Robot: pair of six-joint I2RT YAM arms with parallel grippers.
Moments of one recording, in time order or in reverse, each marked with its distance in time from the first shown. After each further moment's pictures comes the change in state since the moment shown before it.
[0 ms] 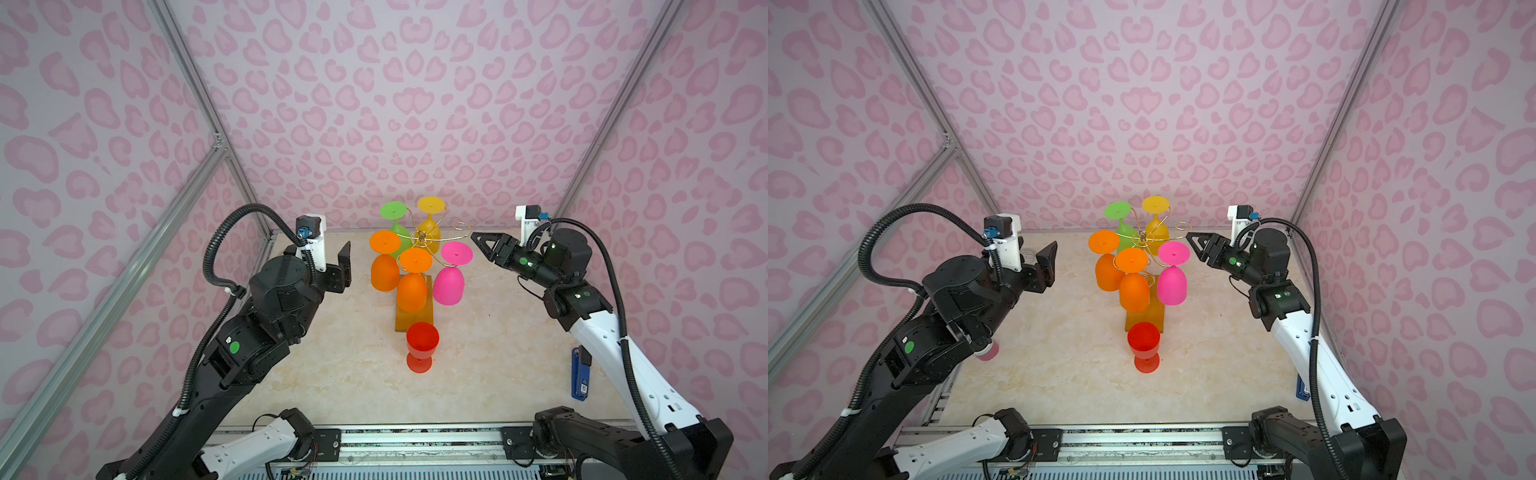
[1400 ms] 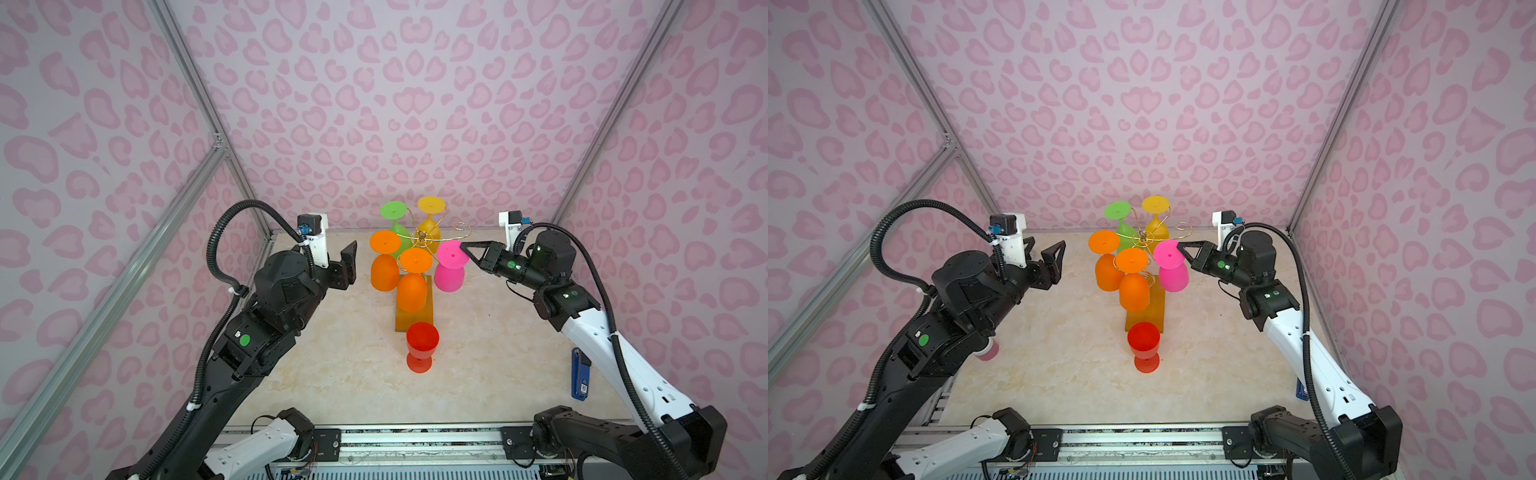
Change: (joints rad) left arm 0.092 0.010 -0.049 0.044 0.171 -0.073; right arm 0.053 0.029 -0.024 0.050 -0.061 0.108
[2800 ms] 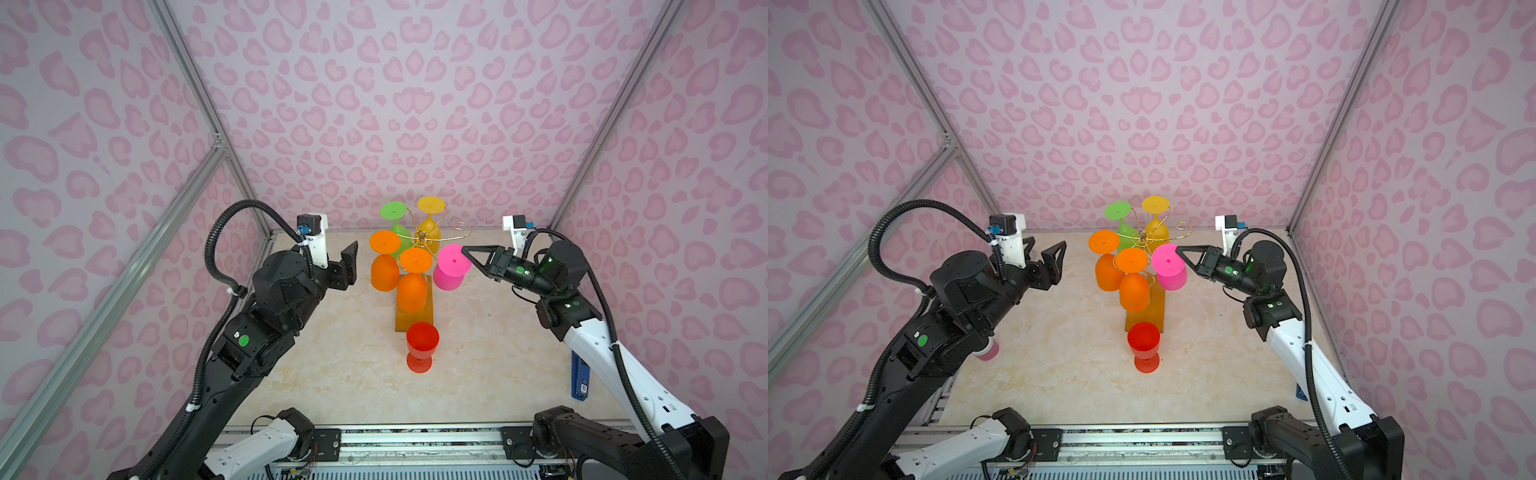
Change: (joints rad) left arm 0.009 -0.001 0.000 0.000 0.026 0.000; right arm -0.020 -0.058 -0.103 0.203 -0.173 0.181
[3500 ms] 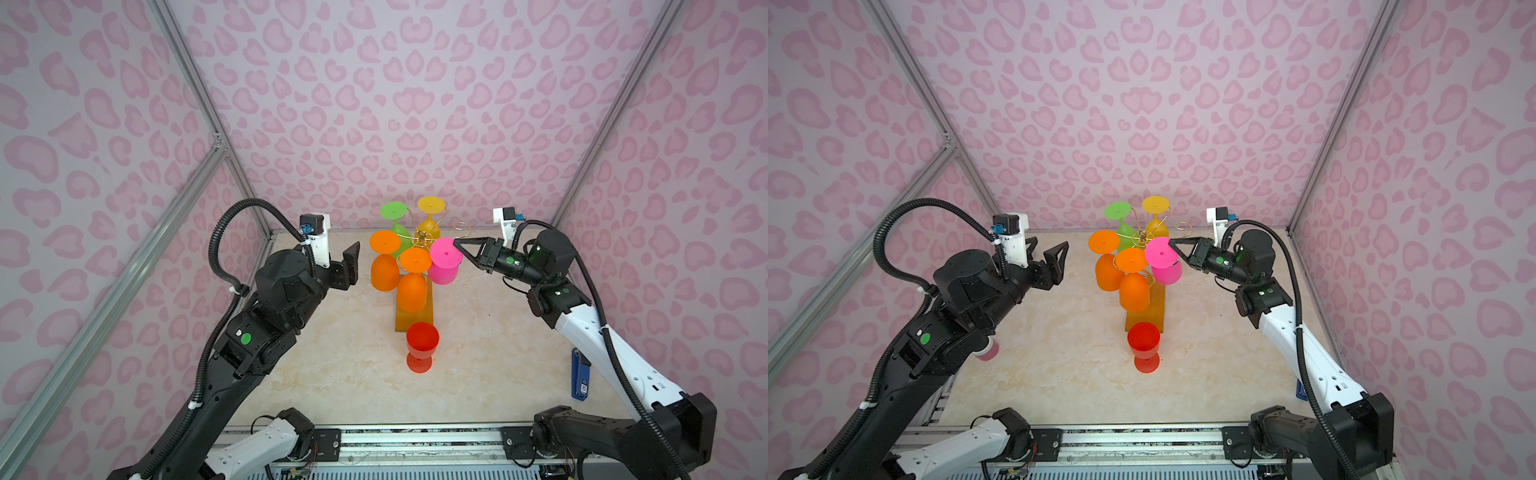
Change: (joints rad) left arm 0.004 0.008 0.000 0.000 0.019 0.000; right arm 0.032 0.106 0.093 -0.013 0.040 -0.010
